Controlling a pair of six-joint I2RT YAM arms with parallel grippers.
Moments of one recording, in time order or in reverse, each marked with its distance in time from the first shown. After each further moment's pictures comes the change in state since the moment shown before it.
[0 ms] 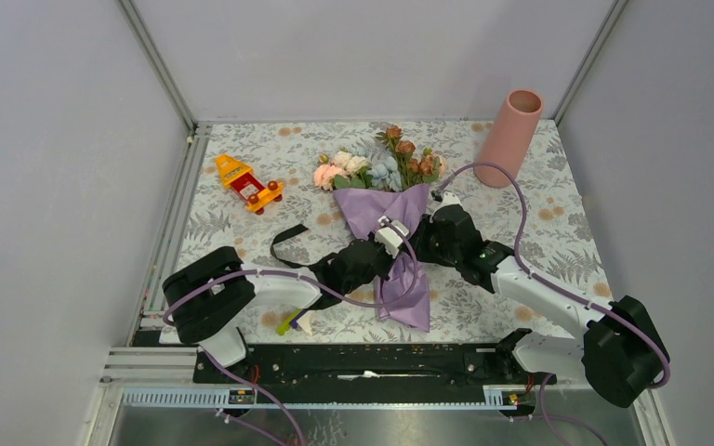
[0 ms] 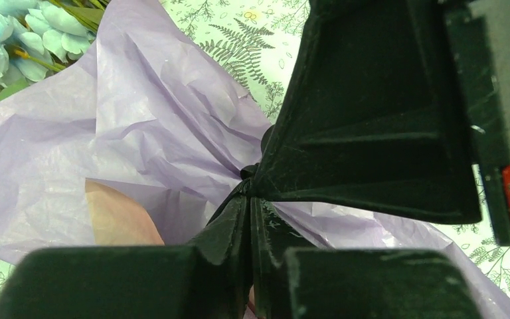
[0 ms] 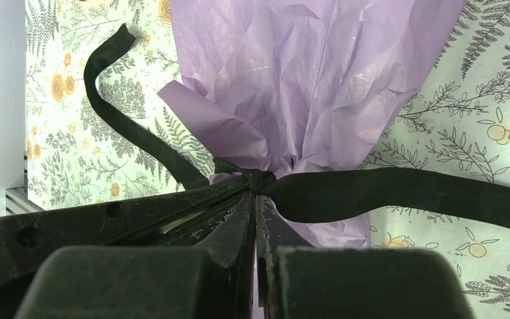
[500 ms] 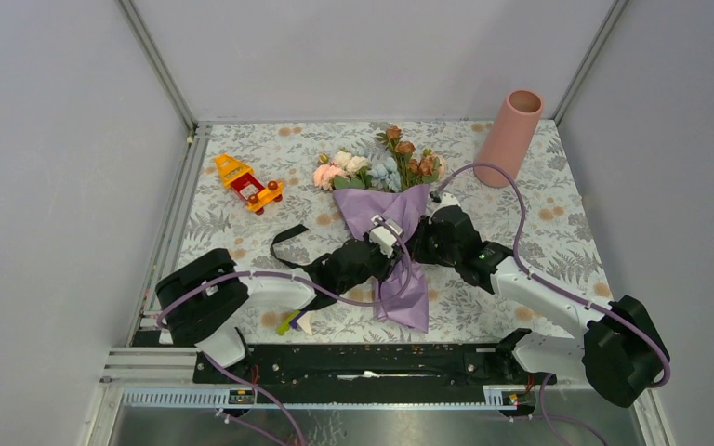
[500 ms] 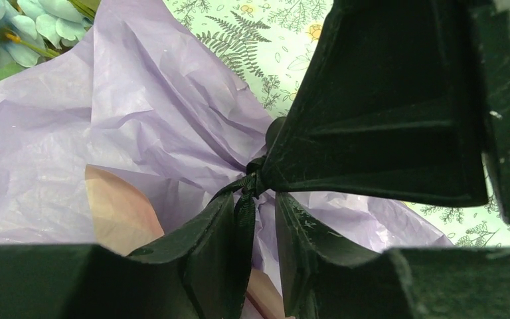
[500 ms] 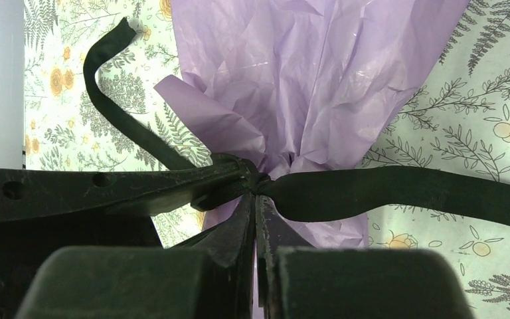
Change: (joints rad) left arm 0.016 -0.037 -0.038 -0.003 0.041 -0.037; right arm 0.007 0.000 -0.002 -0.001 0.004 -0.005
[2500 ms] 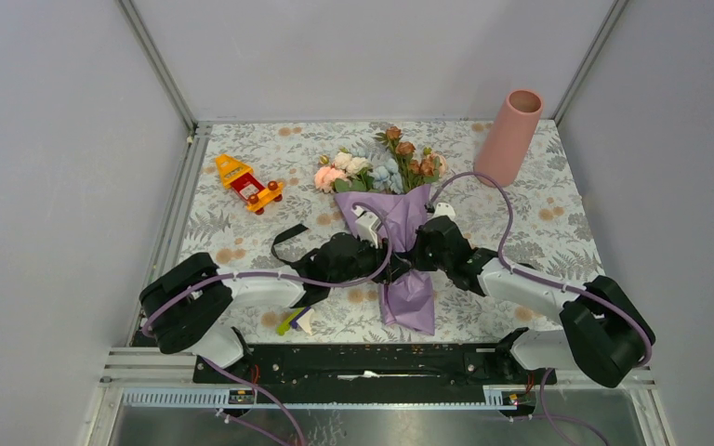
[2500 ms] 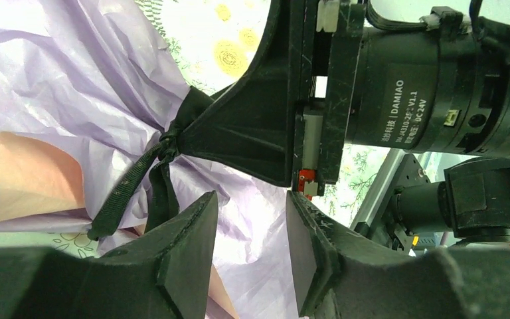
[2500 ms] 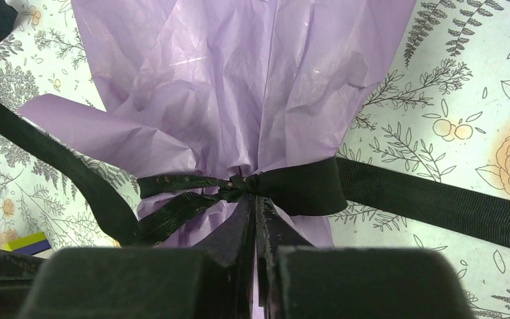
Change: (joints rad) left arm 0.058 -0.082 -0.027 -0.050 0.270 -0.510; right arm 0.026 0.112 -0.079 0.099 0.135 -0.081
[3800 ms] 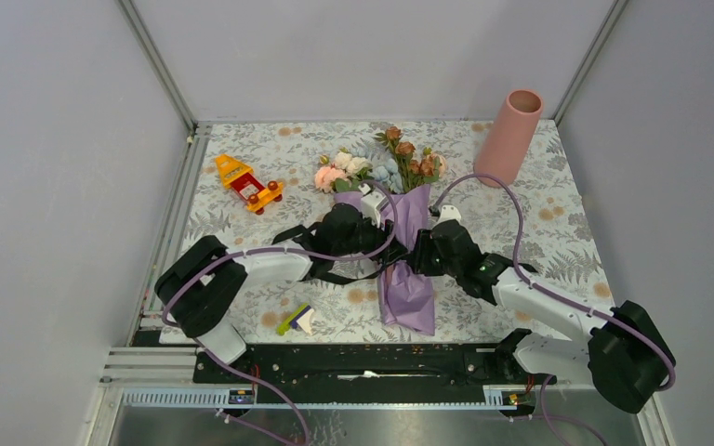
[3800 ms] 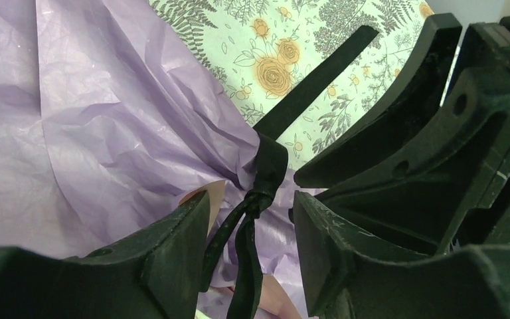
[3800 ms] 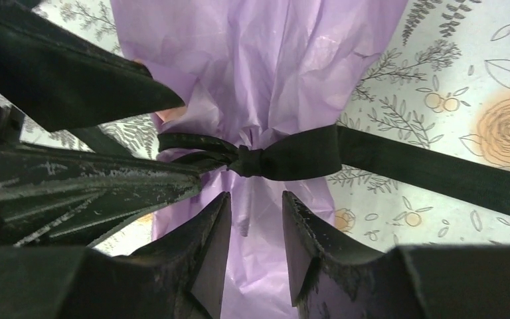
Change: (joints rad) left arm 0.162 0.123 0.174 -0.135 0.201 0.198; right arm 0.020 -0.159 -0.005 -0.145 -0.005 -0.039
